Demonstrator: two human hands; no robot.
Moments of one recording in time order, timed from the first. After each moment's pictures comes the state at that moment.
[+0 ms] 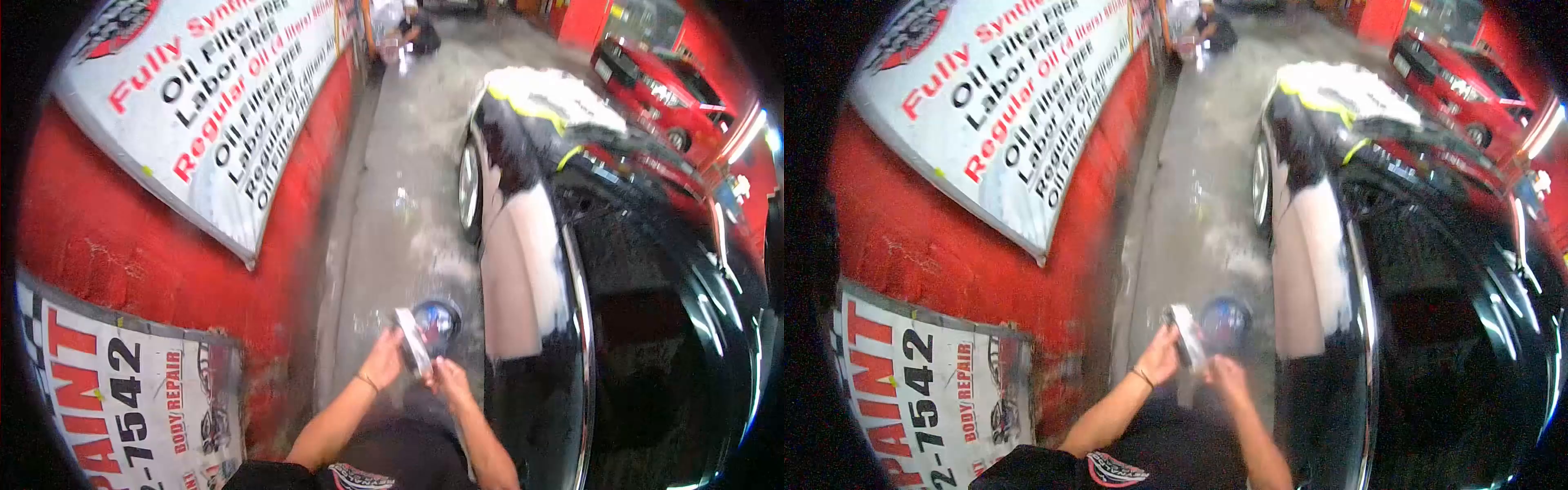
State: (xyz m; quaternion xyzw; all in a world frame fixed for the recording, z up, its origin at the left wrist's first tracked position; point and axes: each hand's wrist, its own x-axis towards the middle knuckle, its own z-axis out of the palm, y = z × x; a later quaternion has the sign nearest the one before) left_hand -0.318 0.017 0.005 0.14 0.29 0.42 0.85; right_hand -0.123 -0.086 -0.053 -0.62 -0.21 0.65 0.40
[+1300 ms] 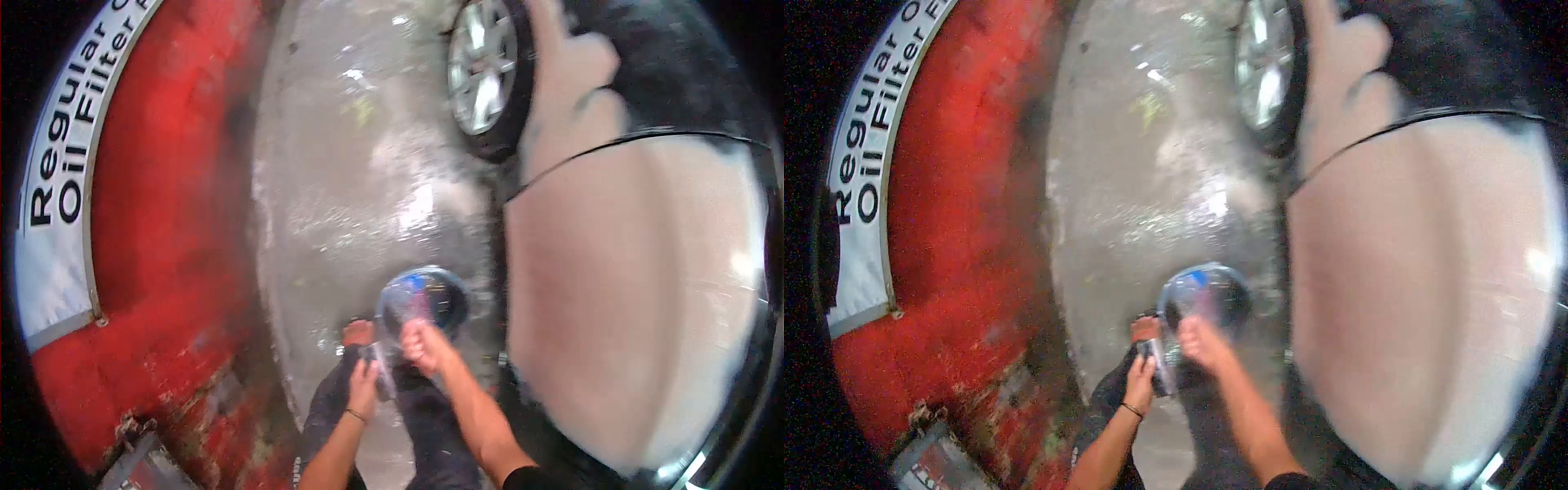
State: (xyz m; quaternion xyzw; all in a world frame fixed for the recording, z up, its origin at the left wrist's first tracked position) left_hand -0.319 0.044 -0.445 0.14 0.66 0.27 0.68; right_hand -0.102 0.114 -0.510 -0.38 0.29 0.82 0.31
